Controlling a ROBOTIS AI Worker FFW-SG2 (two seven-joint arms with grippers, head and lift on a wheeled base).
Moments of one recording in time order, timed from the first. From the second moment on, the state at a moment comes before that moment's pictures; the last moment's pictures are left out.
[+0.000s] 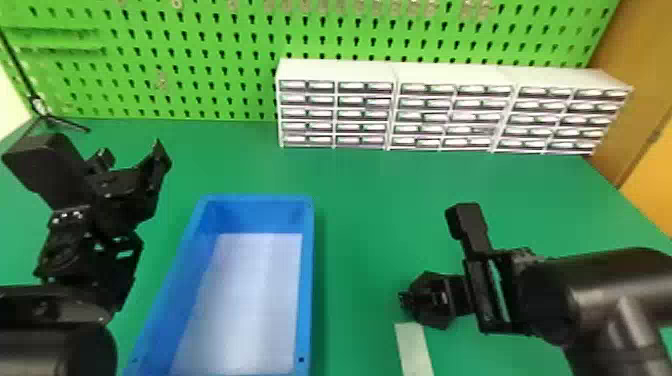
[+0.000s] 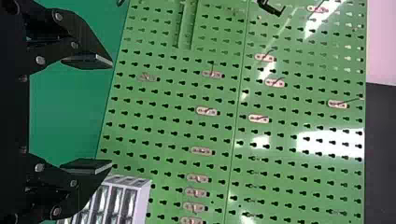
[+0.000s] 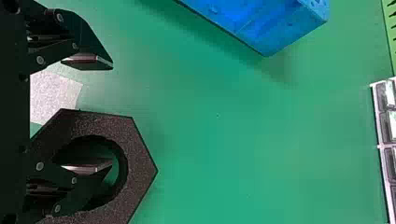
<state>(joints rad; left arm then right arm) 0.06 0.11 0.06 -1.98 0.24 0.26 0.18 -0.16 -0.17 0.10 -1.92 -0.18 1.47 0.31</state>
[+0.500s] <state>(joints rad) 0.06 0.11 0.06 -1.98 0.24 0.27 0.18 -0.16 -0.18 0.11 -1.89 -0.18 1.47 0.31</state>
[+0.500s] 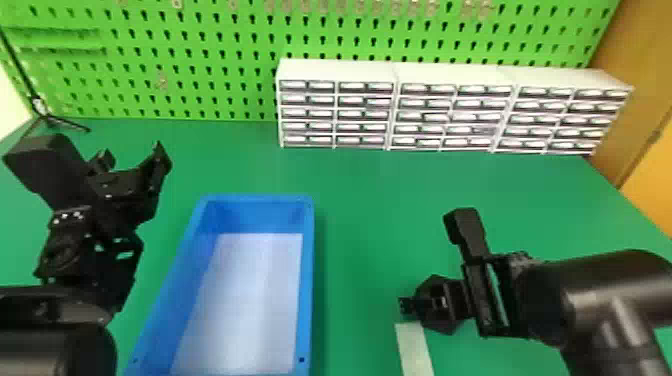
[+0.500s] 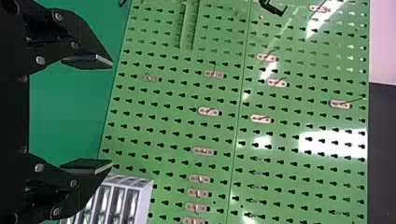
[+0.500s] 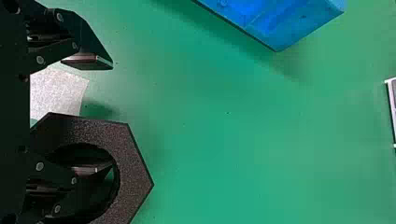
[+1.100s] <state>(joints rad) 0.06 0.11 0.06 -1.98 0.24 0.27 0.18 -0.16 -0.18 0.12 -1.89 -0.18 1.47 0.31</state>
